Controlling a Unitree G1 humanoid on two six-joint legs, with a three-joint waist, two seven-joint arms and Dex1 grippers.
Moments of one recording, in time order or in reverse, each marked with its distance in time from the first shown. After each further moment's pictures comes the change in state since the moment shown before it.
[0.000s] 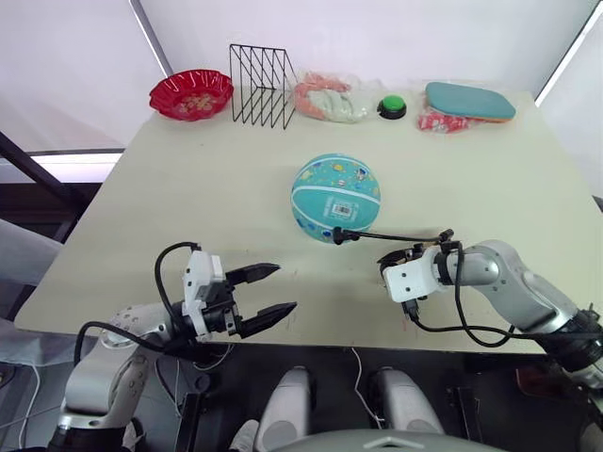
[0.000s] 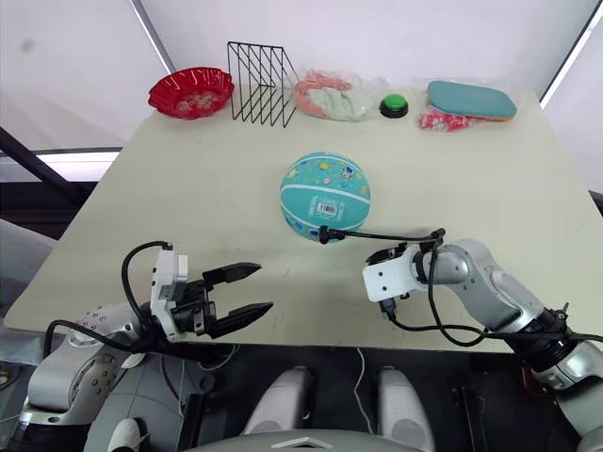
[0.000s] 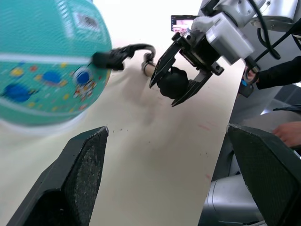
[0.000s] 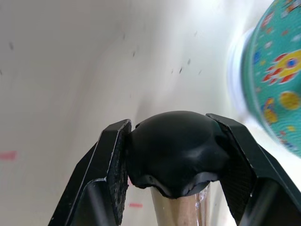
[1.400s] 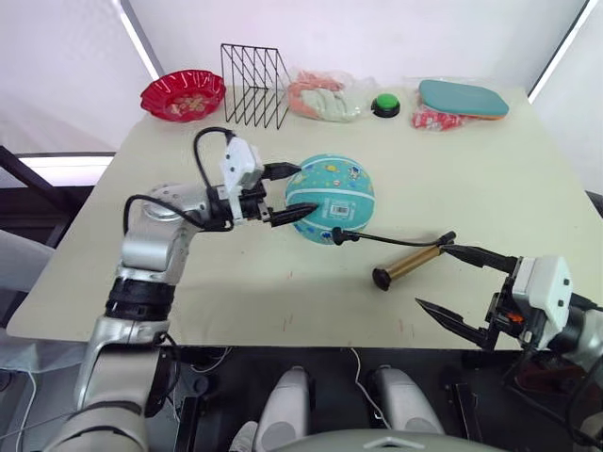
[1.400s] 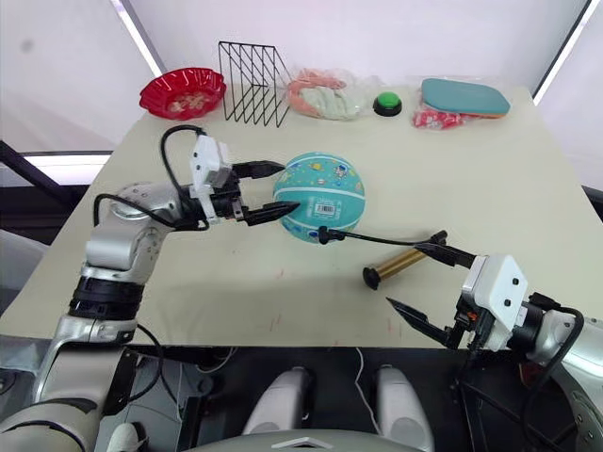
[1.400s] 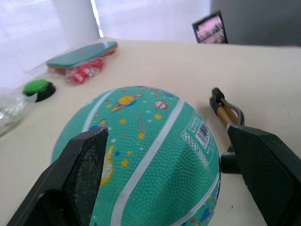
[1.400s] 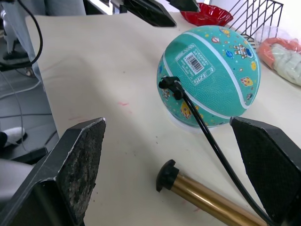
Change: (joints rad) left arm -0.809 -0.040 -0.242 0.528 0.265 -0.109 -0.048; right arm 0.771 0.088 -0.867 -0.692 0.864 0.309 -0.148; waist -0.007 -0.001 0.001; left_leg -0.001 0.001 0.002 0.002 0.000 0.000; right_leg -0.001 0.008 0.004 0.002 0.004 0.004
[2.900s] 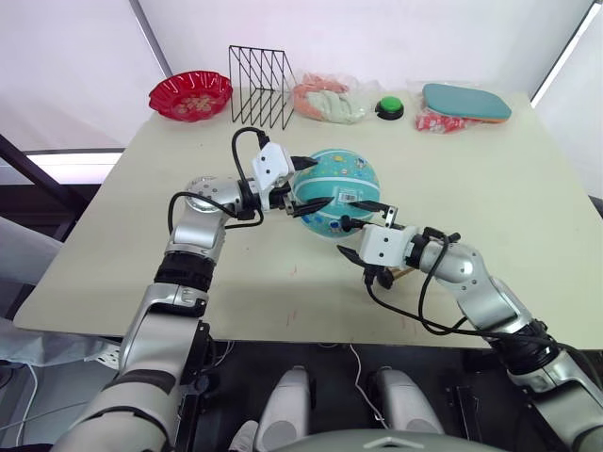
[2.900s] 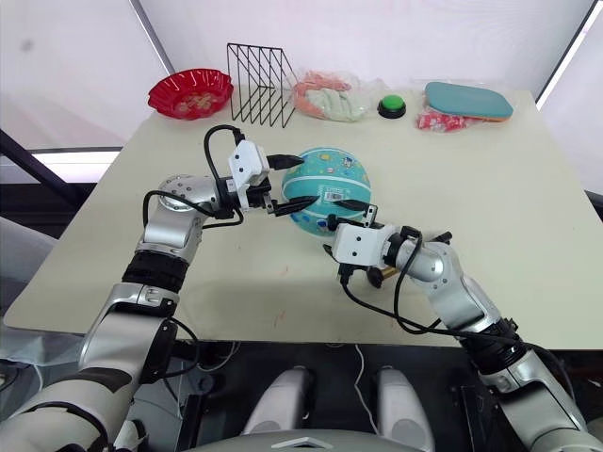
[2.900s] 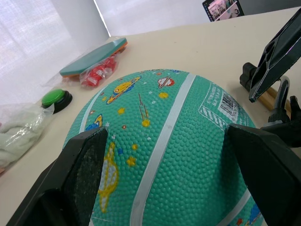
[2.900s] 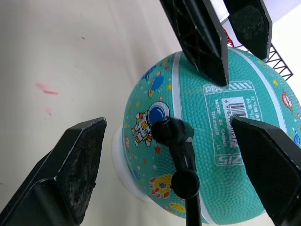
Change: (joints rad) left arm -0.142 -0.155 -0.021 0.376 0.199 -0.329 0.033; right arm -0.724 0.228 0.713 0.728 -0.774 -0.391 -0.229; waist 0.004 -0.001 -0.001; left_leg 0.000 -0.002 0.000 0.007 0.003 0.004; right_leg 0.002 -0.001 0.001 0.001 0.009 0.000
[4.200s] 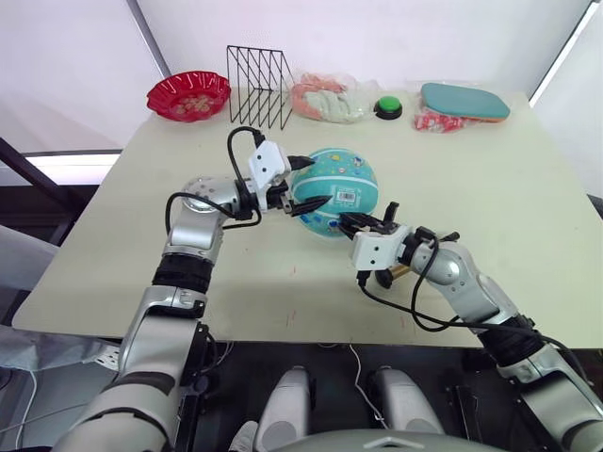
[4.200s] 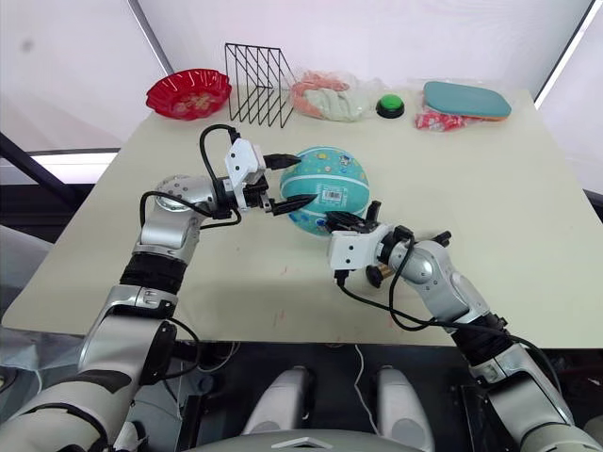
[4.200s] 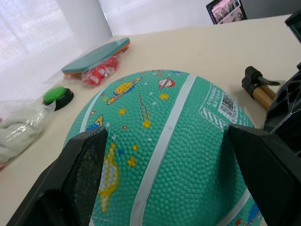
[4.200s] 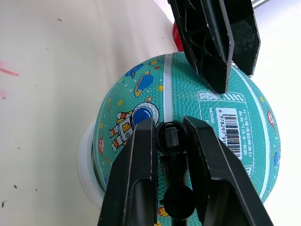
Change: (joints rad) left arm 0.026 0.005 0.026 -0.056 -0.027 0.055 -0.015; right arm -0.029 0.031 -0.006 0.131 -0.180 -0.222 -0.097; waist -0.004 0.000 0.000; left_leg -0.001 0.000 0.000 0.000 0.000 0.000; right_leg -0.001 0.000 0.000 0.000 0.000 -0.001
